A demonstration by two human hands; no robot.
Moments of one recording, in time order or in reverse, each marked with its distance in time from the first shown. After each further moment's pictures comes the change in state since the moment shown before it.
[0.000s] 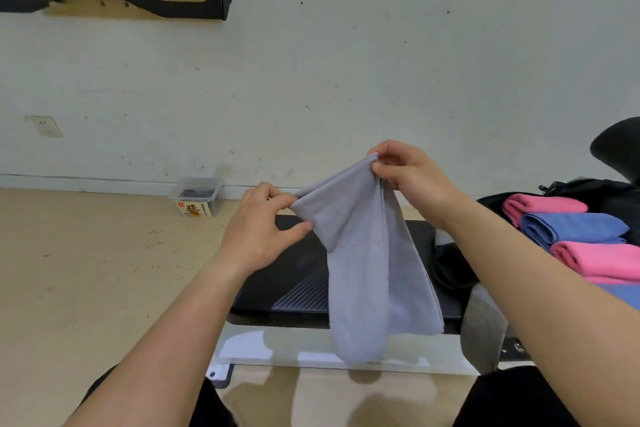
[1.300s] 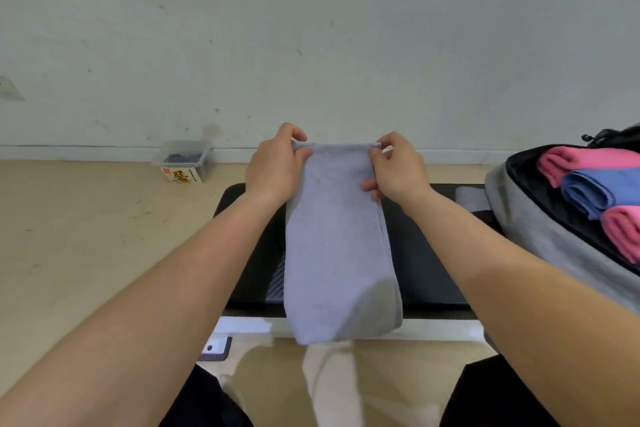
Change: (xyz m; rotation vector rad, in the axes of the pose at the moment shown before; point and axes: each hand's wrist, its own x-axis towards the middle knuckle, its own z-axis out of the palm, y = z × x) left_hand 0.094 -0.020 0.090 -0.040 0.040 -0.228; right_hand 0.060 0.132 0.031 -0.153 0.304 0.321
